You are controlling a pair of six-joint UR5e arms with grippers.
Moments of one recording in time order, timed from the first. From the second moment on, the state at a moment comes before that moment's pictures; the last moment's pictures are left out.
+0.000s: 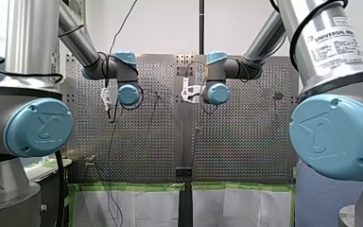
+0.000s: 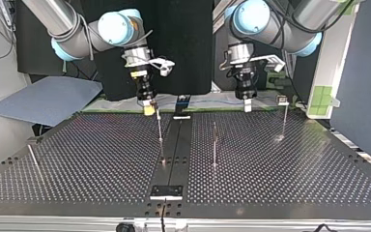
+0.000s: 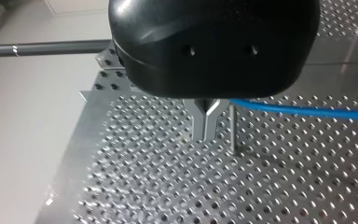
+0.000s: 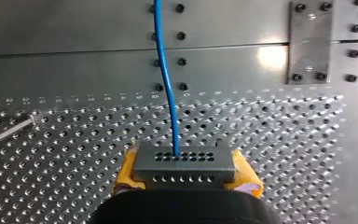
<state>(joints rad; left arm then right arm) -0.35 -1.65 -2.12 -2.32 -2.07 -1.62 2.25 -1.20 1.73 -0.59 1.67 1.61</state>
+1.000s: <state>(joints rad) -0.21 -1.84 -1.92 -2.36 -1.84 -1.65 2.21 -1.10 1.58 -0.55 1.59 1.60</state>
